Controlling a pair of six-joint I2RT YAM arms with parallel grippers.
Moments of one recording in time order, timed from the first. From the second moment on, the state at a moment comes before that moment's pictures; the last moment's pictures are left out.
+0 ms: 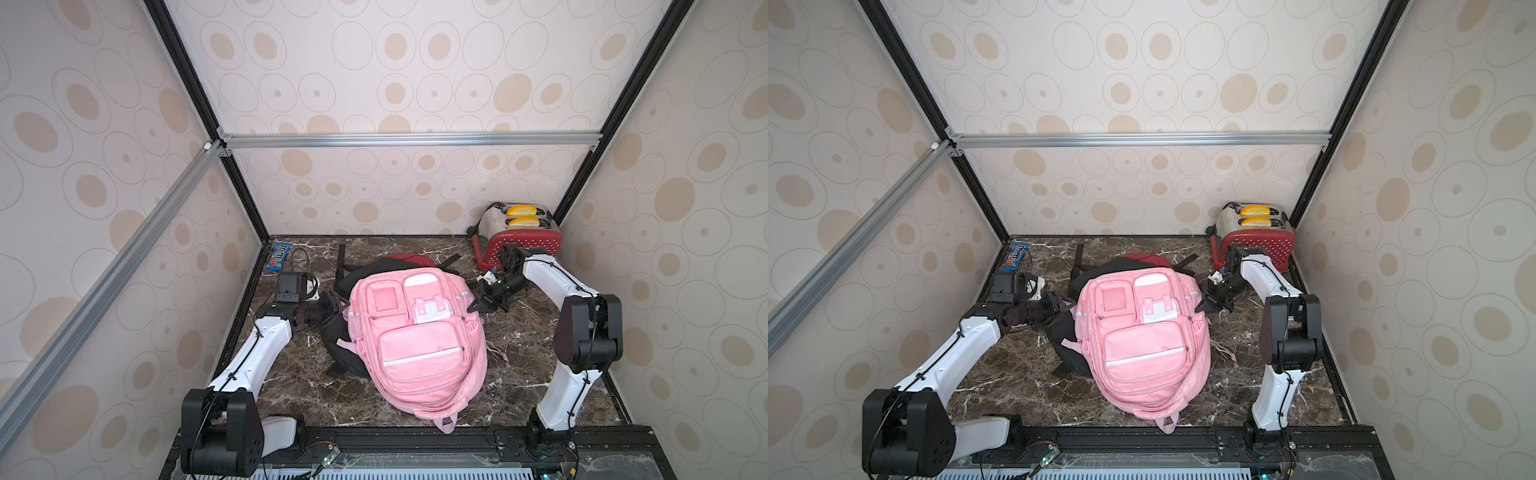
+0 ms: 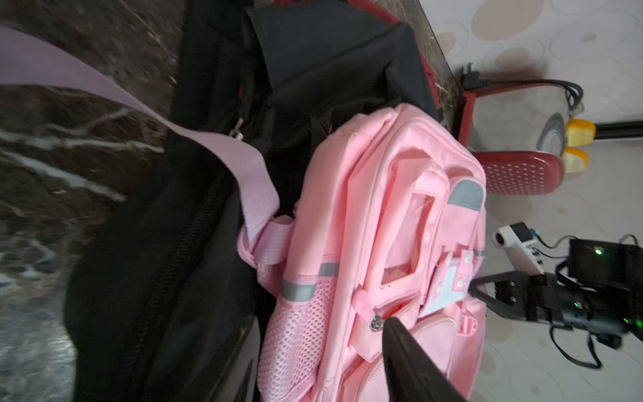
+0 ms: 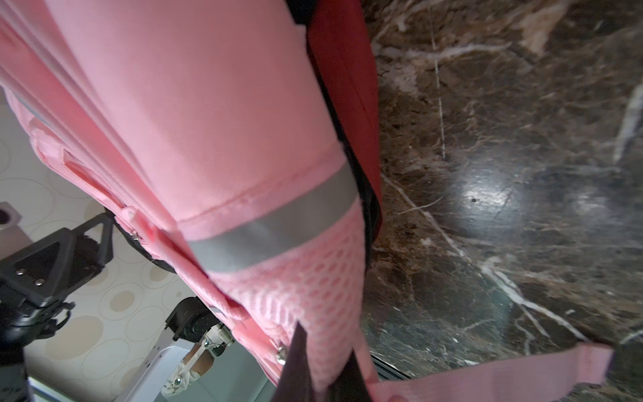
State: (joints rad) left arm -0.04 1.27 0.84 -0.47 0.57 -0.69; right arm 0.18 1.89 1.51 -1.21 -0.68 0.29
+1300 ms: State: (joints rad) left arm -0.14 1.24 0.63 -0.31 0.66 -0.75; right arm 0.14 1.74 1.03 -0.29 -0.94 1.15
